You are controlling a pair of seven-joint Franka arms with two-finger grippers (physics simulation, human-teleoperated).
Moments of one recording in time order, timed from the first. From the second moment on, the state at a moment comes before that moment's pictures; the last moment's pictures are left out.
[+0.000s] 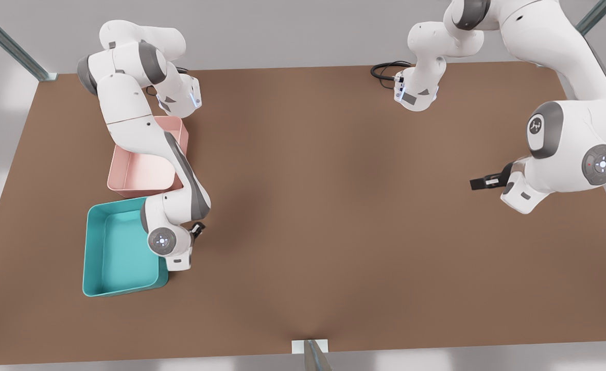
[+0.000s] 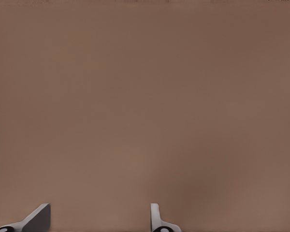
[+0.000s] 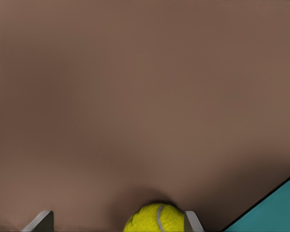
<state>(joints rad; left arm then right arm) -0.12 0.31 0.12 -1.34 -0.06 1.34 -0.17 0.19 0.72 0.03 -1.55 -0.09 2.02 -0.63</state>
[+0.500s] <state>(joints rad) -0.12 0.31 0.12 -1.34 -0.06 1.36 -0.18 0.18 0.73 0.02 -1.57 -0.10 2.03 -0.91</state>
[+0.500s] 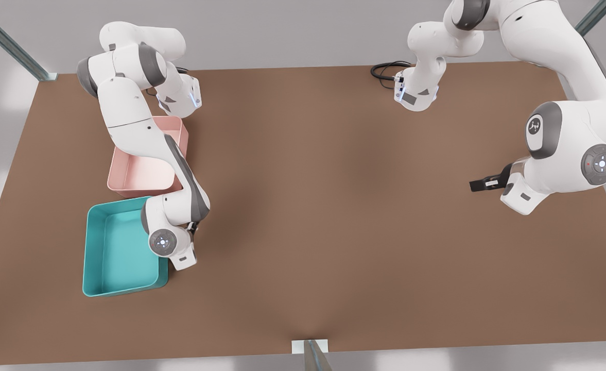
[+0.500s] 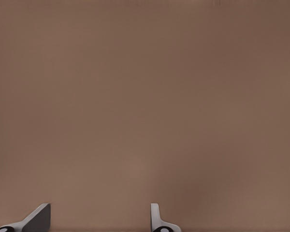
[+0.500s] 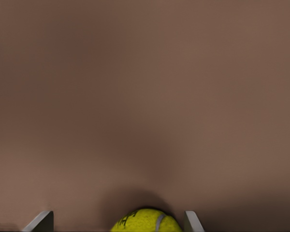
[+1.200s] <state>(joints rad) -0.13 0.32 0.10 -1.34 -0.06 1.36 -0.20 0.15 0.74 0.02 -1.63 -0.14 2.03 -1.10</state>
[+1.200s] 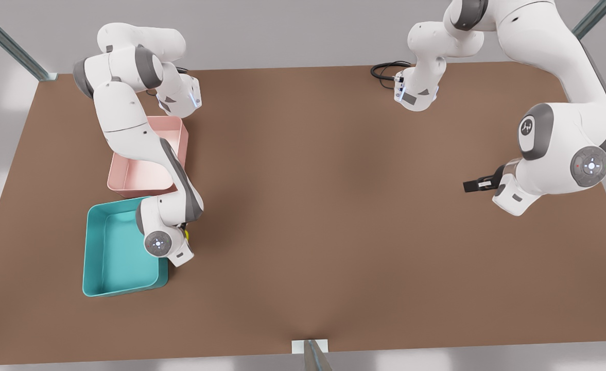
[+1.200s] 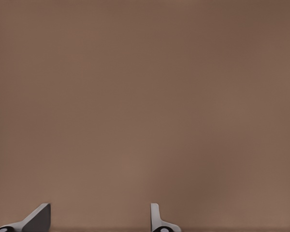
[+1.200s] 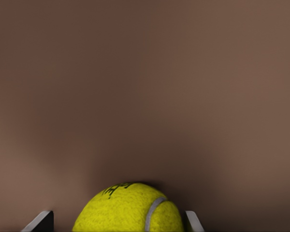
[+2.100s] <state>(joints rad) -0.13 0.32 0.10 -1.33 -0.06 1.36 -0.20 0.15 0.61 0.04 -1.63 -0.01 2.07 -1.18</state>
